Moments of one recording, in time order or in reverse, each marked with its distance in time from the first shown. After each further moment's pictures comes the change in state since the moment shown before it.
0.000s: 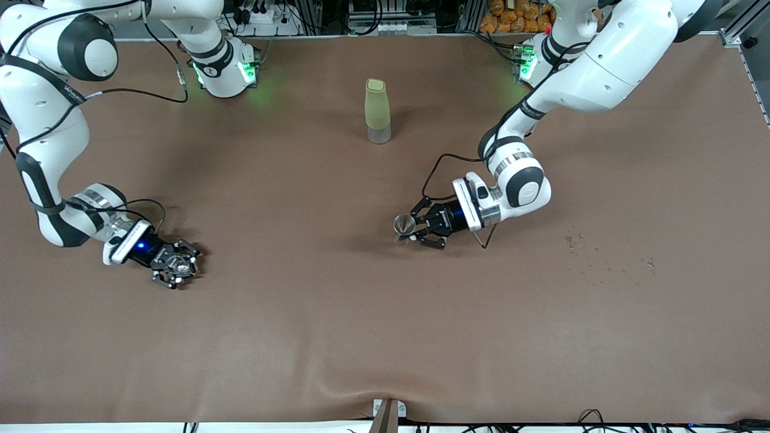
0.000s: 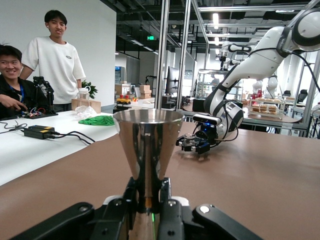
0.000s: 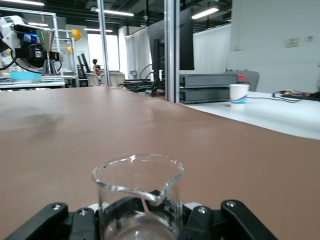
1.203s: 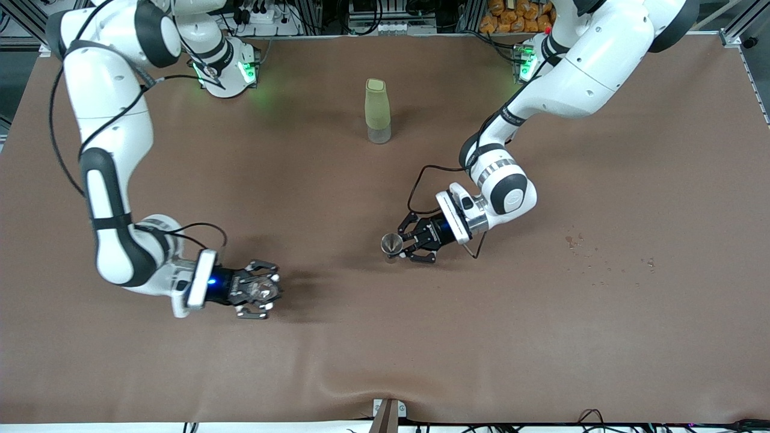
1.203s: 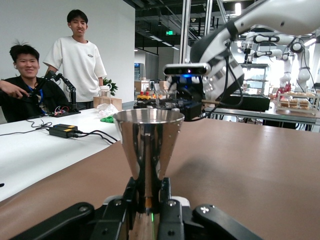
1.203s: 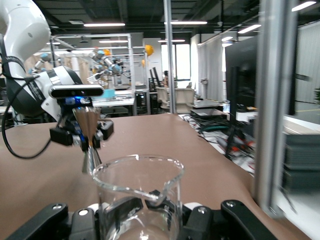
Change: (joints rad) left arm -0.130 0.060 0.086 0.165 -0.089 0.096 0.013; right arm 0.460 -0.075 0.010 0.314 0.036 0.076 0.415
